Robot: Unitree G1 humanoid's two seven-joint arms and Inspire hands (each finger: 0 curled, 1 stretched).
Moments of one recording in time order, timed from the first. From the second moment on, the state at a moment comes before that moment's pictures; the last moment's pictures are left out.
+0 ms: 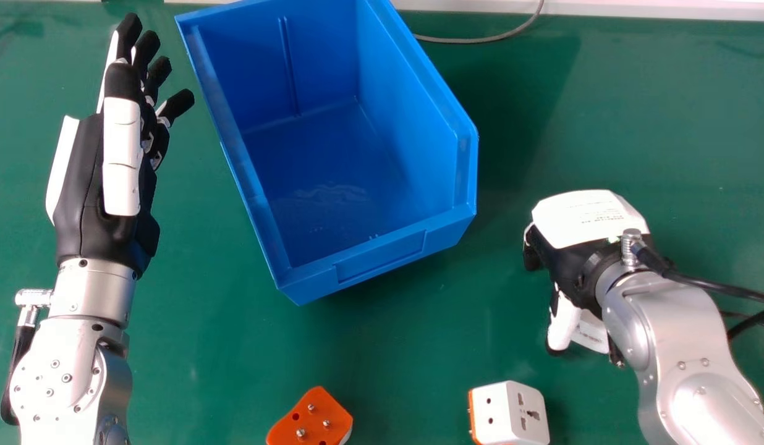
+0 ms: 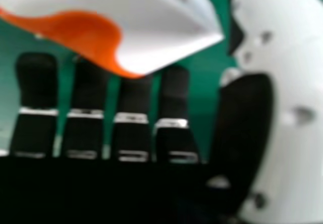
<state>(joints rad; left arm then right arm) -0.06 0.21 0.26 -0.01 -0.22 -0.18 -0.22 -0.26 -0.46 0.49 -0.13 -1.23 0.45 0.70</state>
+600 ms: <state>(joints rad) -0.07 0.22 0.26 -0.01 -0.24 -0.17 -0.22 -0.23 -0.43 0.45 -0.12 -1.19 0.45 0.62</state>
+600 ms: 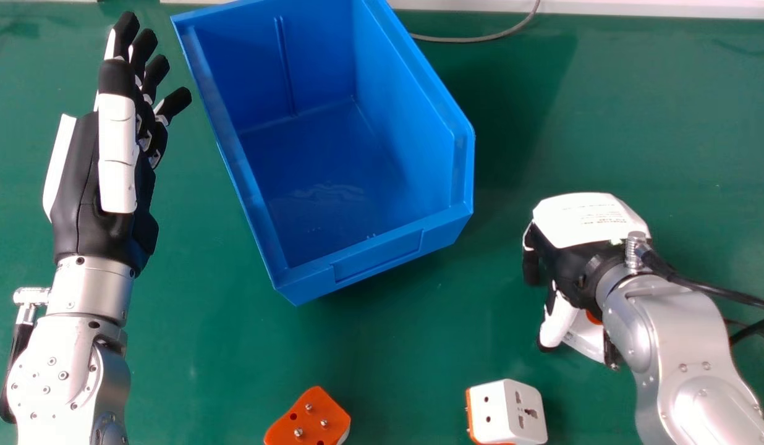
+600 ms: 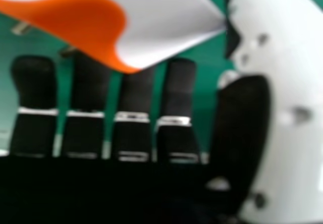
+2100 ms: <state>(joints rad) -0.07 0.22 0.27 -0.02 -0.24 -0.16 -0.23 -0.24 -0.48 0.37 -0.32 -1.41 0.43 1.10</state>
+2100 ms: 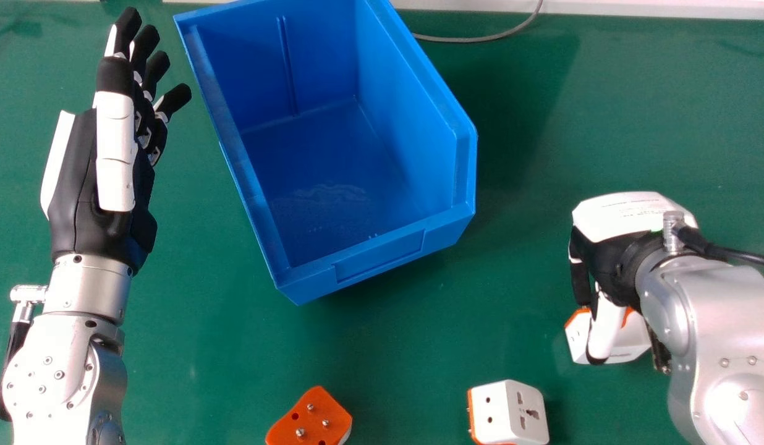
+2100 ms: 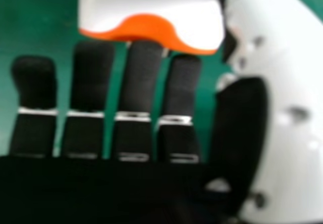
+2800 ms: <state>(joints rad) -0.07 0.22 0.28 -0.02 -0.24 -0.16 -0.24 -0.21 -0.47 0.33 -0.35 -1.42 0.35 1.07</state>
